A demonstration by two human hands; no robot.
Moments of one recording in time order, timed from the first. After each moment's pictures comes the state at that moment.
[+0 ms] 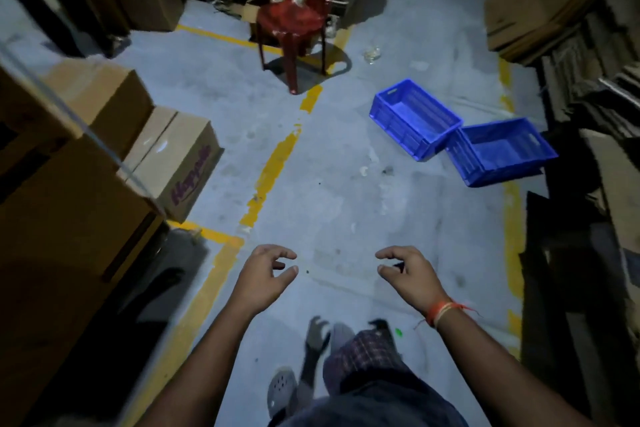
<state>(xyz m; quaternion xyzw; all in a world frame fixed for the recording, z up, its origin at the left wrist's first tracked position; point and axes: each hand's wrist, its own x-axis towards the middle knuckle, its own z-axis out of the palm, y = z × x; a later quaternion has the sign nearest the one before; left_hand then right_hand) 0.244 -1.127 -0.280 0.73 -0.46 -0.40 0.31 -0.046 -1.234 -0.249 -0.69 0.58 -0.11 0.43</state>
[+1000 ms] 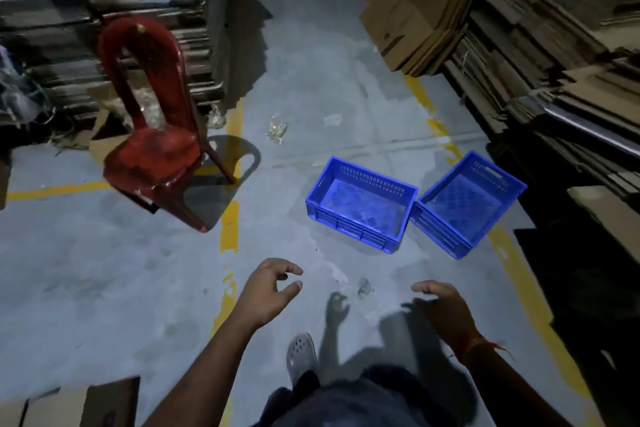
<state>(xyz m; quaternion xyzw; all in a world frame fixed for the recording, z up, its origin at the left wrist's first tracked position) 0.312 -1.948 -0.282 0.59 -0.67 -0.41 0.18 -0.045 -1.876 -0.313 -0.51 0.77 -0.22 0.32</state>
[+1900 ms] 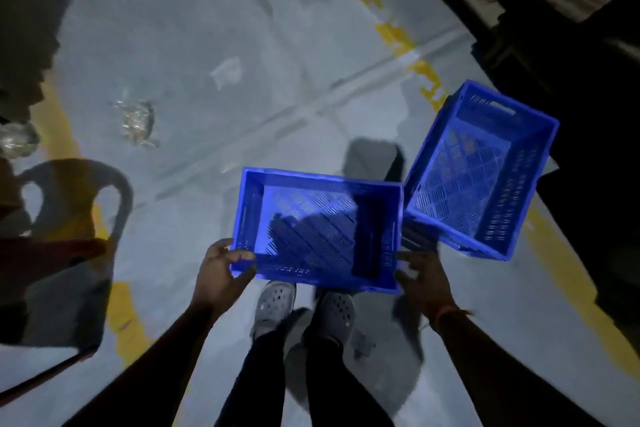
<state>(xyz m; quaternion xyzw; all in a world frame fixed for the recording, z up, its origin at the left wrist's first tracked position) 0.160 -2.491 -0.640 0.56 -0.74 -0.37 0.03 -0.193 -2.302 -0.646 -0.30 0.85 -0.19 0.39</state>
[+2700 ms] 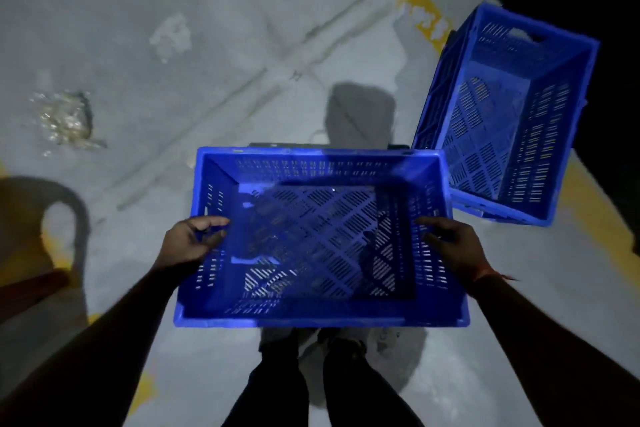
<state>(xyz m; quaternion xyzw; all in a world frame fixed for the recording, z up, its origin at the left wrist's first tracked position) 0.167 -2.622 -0.741 0.55 -0.65 -0.53 -0.01 -0.235 -2.327 -0.737 -0.18 0.83 -0.31 0.42</state>
